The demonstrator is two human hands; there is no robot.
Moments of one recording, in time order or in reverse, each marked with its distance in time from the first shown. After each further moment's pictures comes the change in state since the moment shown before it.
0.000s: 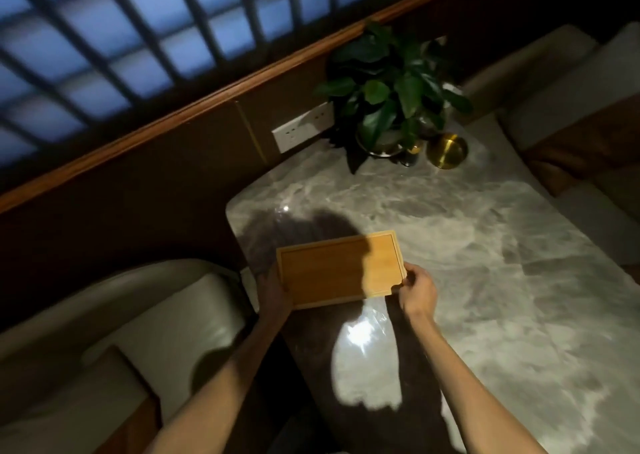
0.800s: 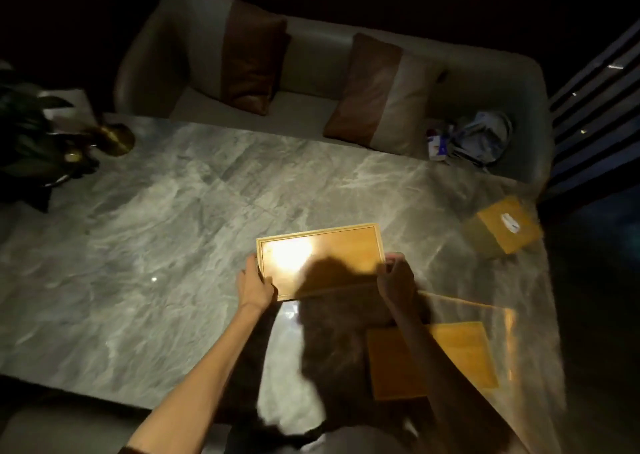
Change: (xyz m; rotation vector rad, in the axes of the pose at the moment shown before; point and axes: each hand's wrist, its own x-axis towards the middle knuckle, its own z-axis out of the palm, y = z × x) left_hand -0.321 0.118 0.308 0.345 -0.482 0.500; right_hand -0.202 0.387 -0.317 0.260 0.499 0.513
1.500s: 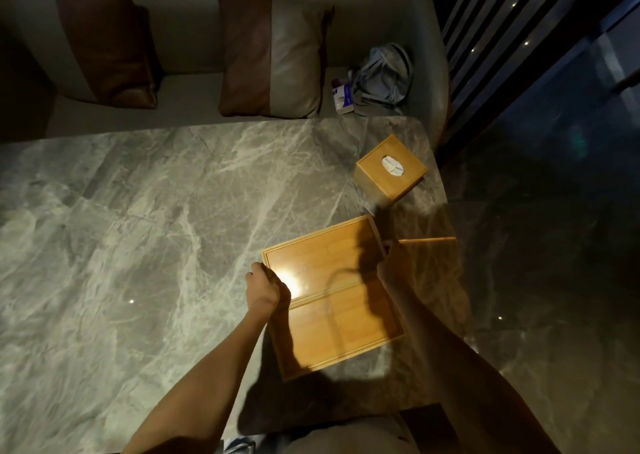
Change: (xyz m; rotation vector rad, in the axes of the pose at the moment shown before) left_hand -0.078 0.103 0.224 0.304 -0.171 -0.030; right_hand 0.073 0.188 -0.148 -0.130 -0.059 0.199
